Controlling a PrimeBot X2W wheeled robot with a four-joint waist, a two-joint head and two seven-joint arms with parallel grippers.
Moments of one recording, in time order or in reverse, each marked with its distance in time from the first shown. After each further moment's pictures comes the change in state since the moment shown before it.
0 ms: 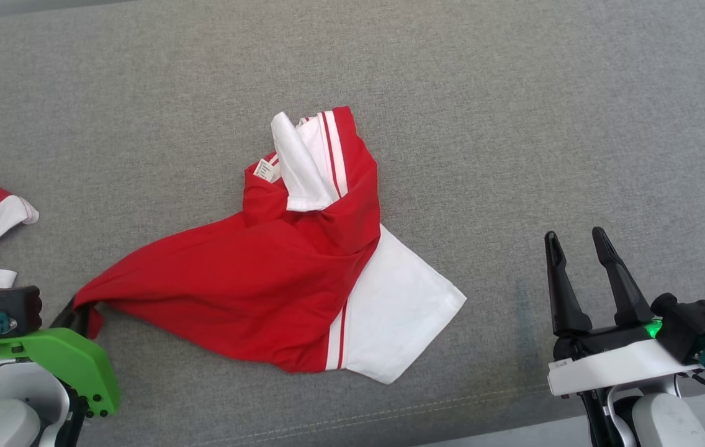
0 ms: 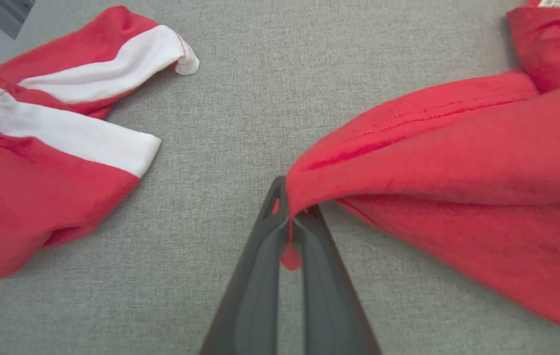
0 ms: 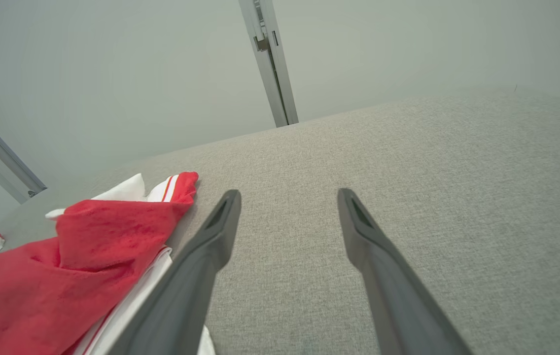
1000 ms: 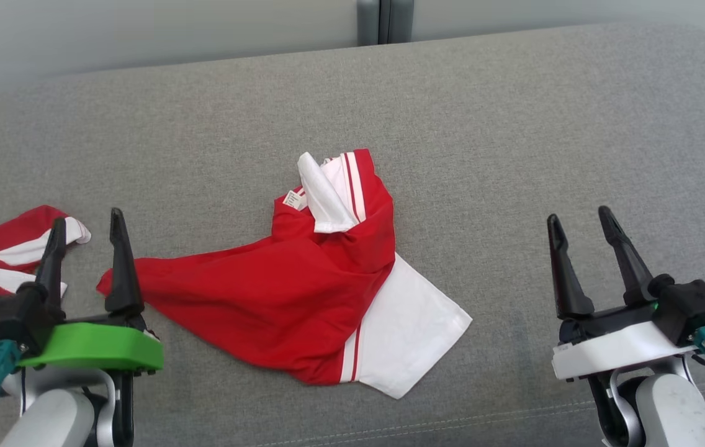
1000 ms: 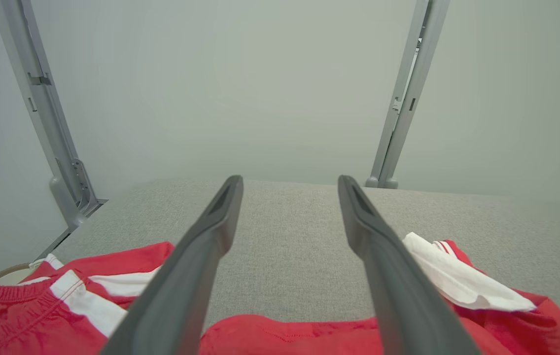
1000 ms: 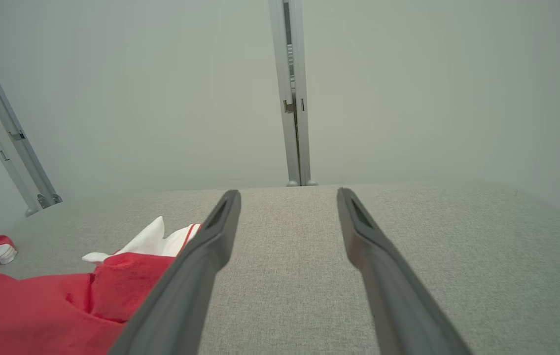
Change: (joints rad) left arm 0.105 -0.310 0.344 -0.078 0.311 -0.038 -0.287; right arm -0.061 -0.033 -0.017 0.014 -0.100 0.000 0.009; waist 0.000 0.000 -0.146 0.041
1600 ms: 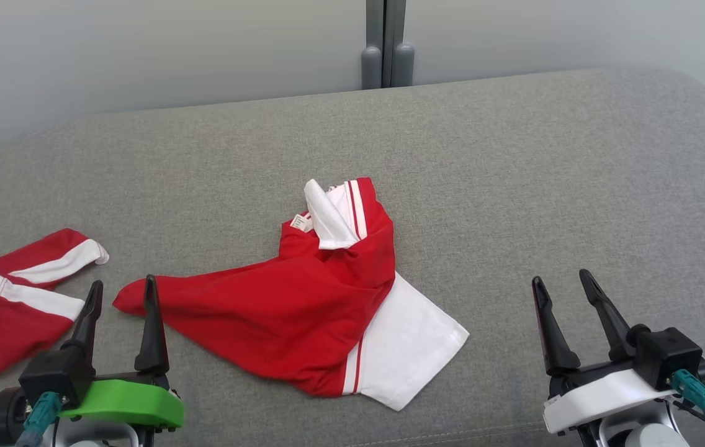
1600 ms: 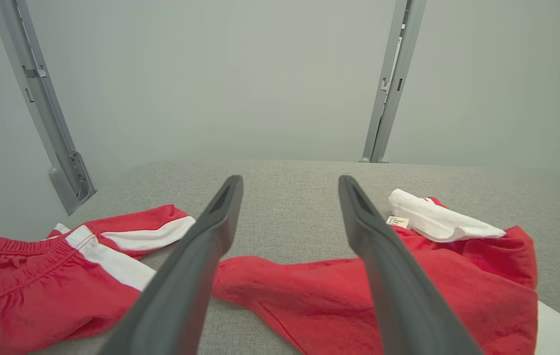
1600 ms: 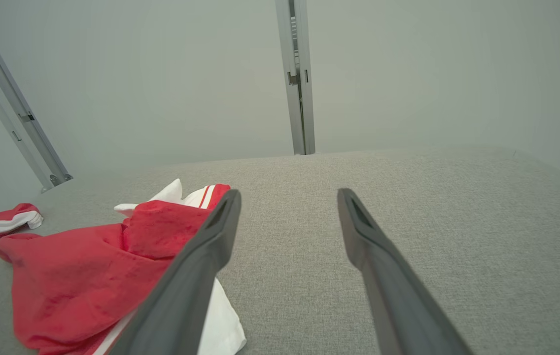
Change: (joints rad) left arm 0.184 -0.196 0.165 0.123 0.232 -0.225 0.000; right arm 0.124 0.018 0.027 0.045 -0.004 0.000 0.015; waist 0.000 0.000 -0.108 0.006
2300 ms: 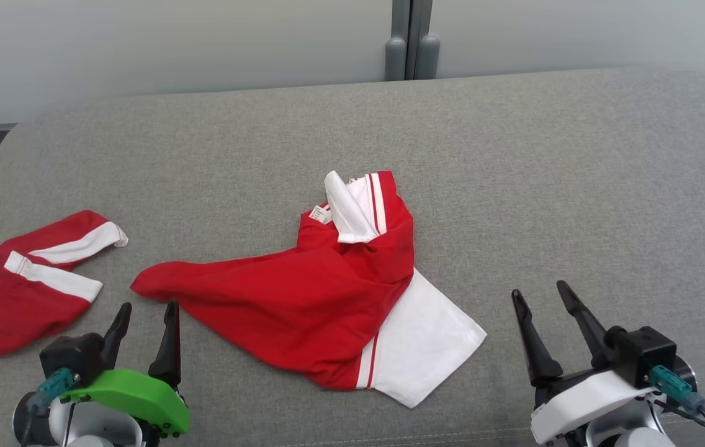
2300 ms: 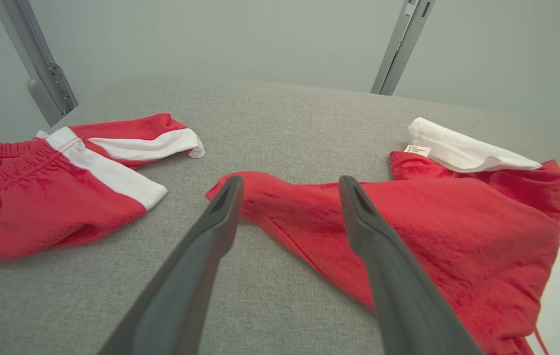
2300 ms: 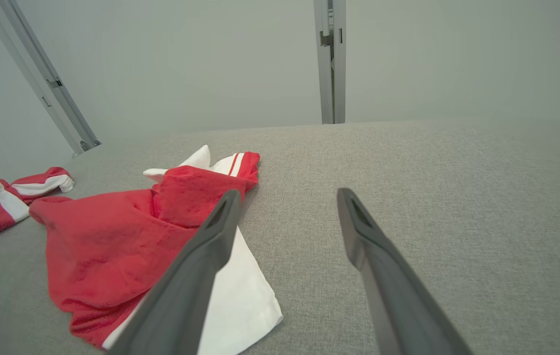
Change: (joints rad) left arm -0.033 -0.040 0.015 0.140 -0.031 -0.112 0.110; right arm 0.000 -0.010 0.041 -0.002 0.016 0.000 0.057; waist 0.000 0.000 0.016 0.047
